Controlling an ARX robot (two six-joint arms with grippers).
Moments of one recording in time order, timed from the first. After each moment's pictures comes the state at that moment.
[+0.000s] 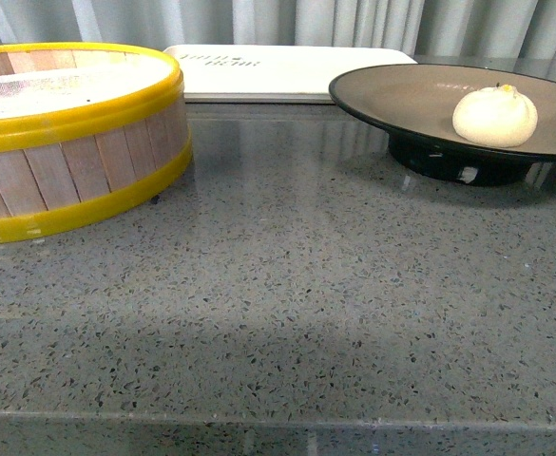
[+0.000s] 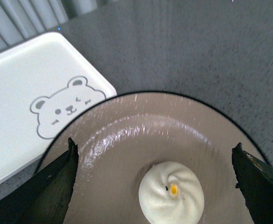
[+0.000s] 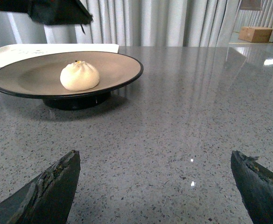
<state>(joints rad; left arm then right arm) -0.71 1.83 1.64 -0.05 -0.16 0.06 0.00 0.00 0.01 0.00 0.00 0.00</state>
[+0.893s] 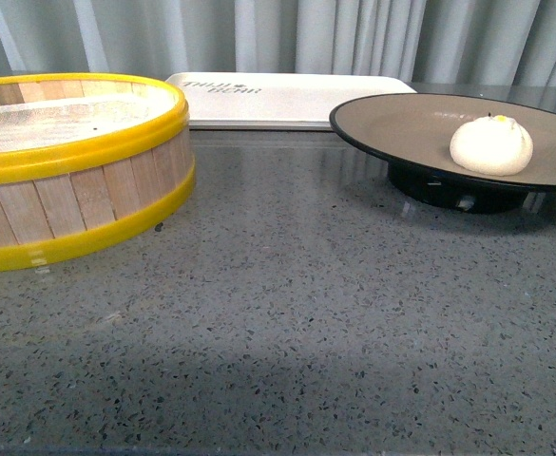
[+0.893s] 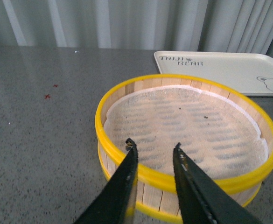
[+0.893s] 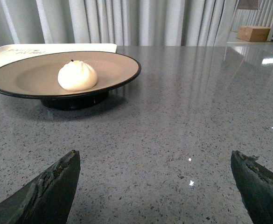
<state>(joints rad) 0.00 0.65 0.32 0.32 0.00 0.00 0.00 0.00 0.01 0.00 0.00 0.00</state>
